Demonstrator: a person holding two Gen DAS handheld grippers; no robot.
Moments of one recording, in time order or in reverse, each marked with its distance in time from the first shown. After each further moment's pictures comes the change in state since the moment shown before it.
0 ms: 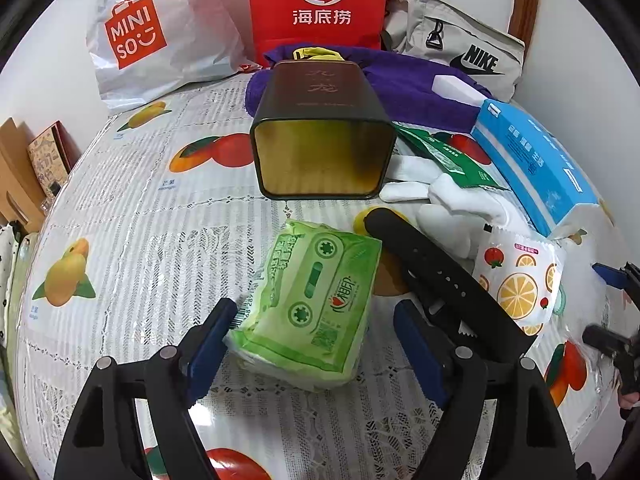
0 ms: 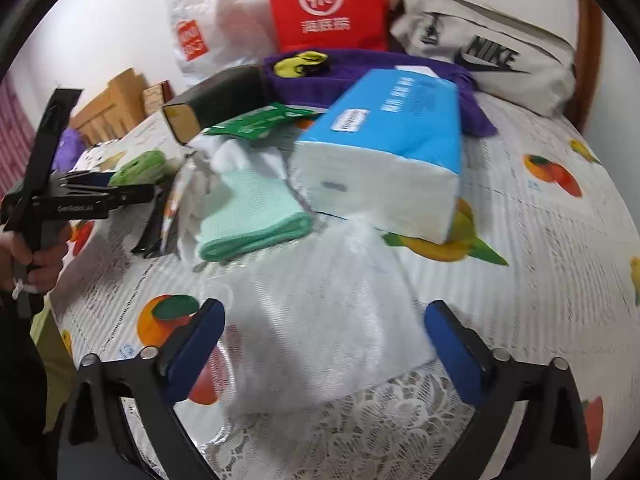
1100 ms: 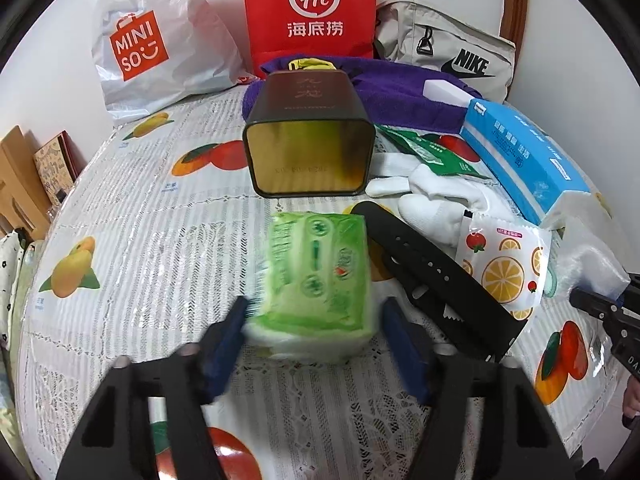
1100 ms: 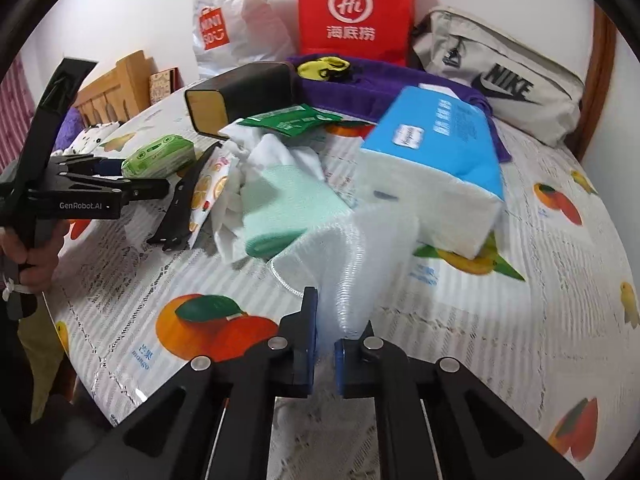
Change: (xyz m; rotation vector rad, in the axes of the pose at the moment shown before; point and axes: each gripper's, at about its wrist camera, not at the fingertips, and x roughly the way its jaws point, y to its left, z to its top) left arm -0.013 -0.011 -0.012 0.013 -0.057 0.018; right arm -0.003 0.030 -0.003 -0.044 -0.023 -0.100
